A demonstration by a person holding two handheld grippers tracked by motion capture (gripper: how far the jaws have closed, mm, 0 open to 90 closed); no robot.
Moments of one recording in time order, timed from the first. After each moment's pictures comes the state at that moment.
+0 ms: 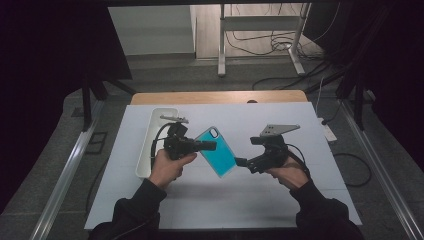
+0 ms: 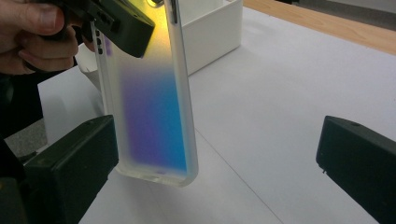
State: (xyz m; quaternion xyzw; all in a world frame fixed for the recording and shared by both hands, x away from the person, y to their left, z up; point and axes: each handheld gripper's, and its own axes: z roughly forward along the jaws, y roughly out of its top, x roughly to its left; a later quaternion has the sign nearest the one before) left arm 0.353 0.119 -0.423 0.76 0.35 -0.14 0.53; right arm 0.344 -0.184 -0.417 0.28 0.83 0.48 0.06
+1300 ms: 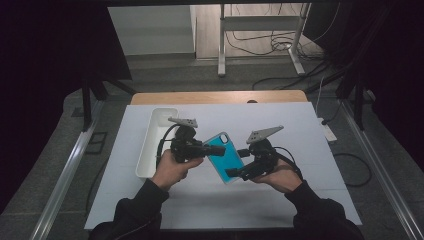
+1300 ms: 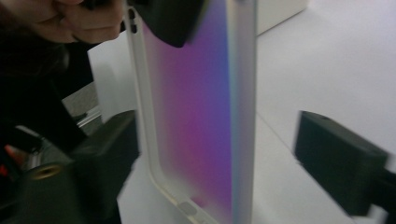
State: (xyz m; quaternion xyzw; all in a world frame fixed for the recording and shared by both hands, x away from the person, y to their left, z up) left arm 0.343 0.098 -0.413 0.79 0.27 -0.14 0.53; right arm 0.335 -0.159 -0.421 0.23 0.87 0.44 -0.04
